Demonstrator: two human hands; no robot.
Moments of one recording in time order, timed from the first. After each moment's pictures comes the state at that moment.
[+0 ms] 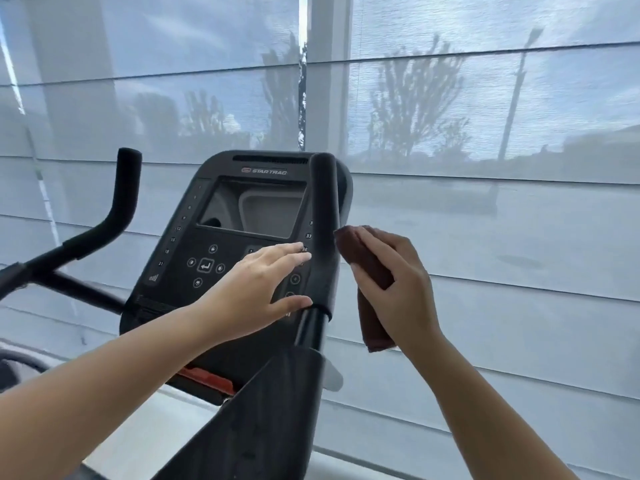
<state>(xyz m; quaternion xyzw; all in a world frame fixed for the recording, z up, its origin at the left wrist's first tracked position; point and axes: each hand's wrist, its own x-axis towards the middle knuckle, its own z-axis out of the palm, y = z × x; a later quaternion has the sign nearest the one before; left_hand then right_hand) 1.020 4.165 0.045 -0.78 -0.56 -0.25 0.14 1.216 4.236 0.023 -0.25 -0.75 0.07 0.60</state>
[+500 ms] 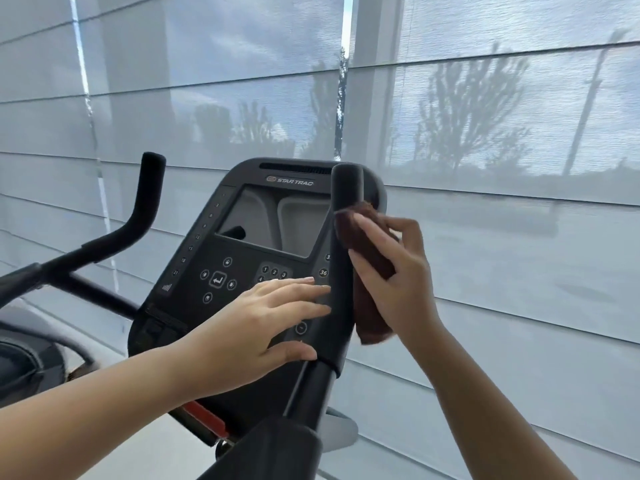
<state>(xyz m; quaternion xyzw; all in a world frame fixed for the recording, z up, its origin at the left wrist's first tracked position) 1.015 4.180 0.036 -0.81 -0.49 -0.27 0.17 1.176 4.312 0.048 -0.12 -0.77 0.09 0.62</state>
